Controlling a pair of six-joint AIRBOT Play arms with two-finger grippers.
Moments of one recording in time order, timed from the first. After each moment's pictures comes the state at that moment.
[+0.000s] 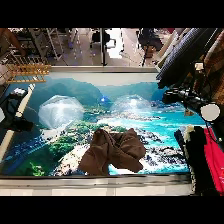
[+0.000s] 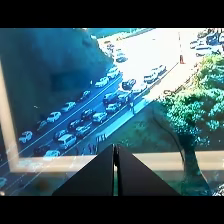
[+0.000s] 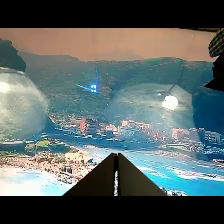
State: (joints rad) left arm 0.05 -1.06 1.19 1.75 -1.27 -1.34; right arm -0.03 -1.05 1.17 -1.24 0.64 1.24
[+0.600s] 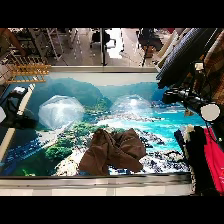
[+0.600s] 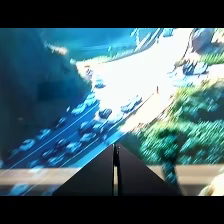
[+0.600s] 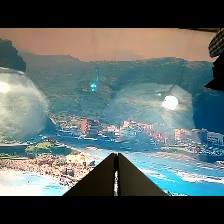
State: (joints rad) left arm 0.05 -1.08 1.19 1.68 -1.21 -1.39; right arm -0.03 -1.05 1.17 -1.24 0.63 1.24
